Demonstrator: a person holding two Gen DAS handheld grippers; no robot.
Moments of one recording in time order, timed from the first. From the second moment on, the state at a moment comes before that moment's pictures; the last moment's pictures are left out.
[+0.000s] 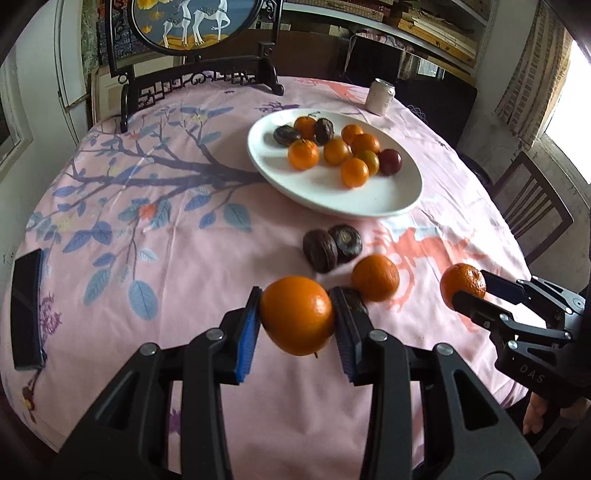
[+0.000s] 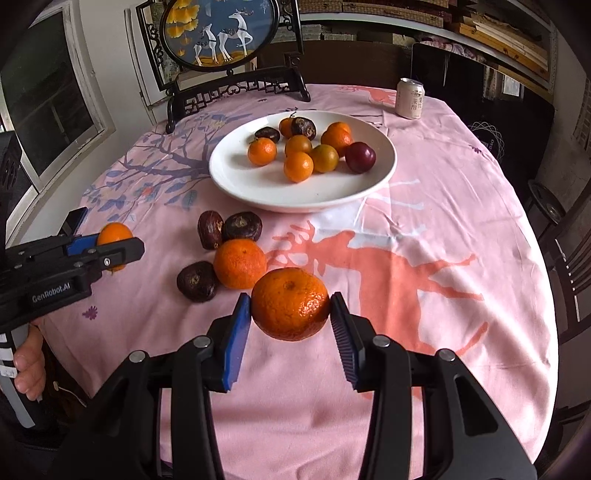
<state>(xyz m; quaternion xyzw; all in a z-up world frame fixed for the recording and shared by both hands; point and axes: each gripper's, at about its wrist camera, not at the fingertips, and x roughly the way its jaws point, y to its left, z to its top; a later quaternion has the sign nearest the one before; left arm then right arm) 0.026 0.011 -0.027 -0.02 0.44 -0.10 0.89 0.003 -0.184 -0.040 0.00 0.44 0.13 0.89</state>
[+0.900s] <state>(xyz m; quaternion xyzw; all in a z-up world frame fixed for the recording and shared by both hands) 0.266 -0.027 -0.037 0.01 0.48 -0.04 0.88 0.174 -0.196 -0.048 -0.02 0.45 0.10 0.89</state>
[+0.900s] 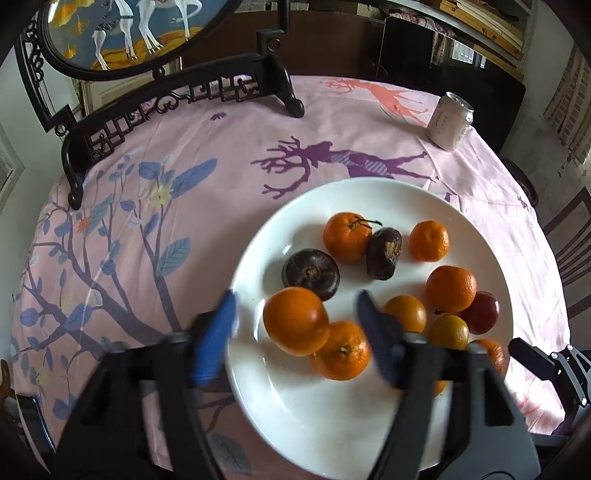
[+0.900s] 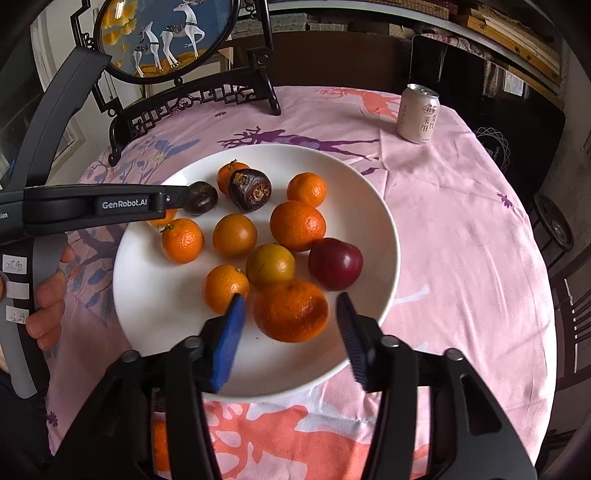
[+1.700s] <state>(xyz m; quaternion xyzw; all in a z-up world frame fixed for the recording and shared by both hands) 0.086 0.015 -0.002 -0.01 0.40 -0.05 0.92 0.061 -0.177 -0.016 -0.01 0.41 0.12 0.90</state>
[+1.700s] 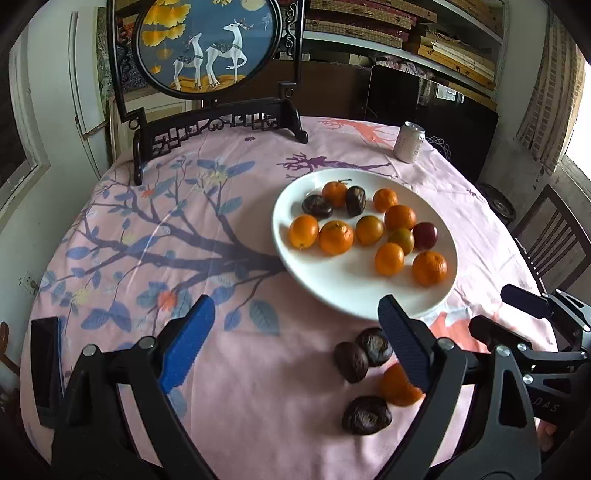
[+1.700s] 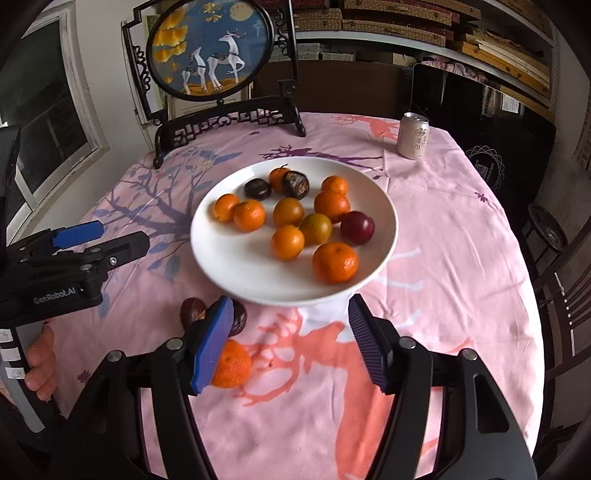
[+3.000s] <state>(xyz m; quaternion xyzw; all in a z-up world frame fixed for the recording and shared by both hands) 0.042 -0.046 -0.095 0.04 0.48 -0.10 0.87 0.003 -0.216 -0.085 0.02 0.46 0.10 0.88</state>
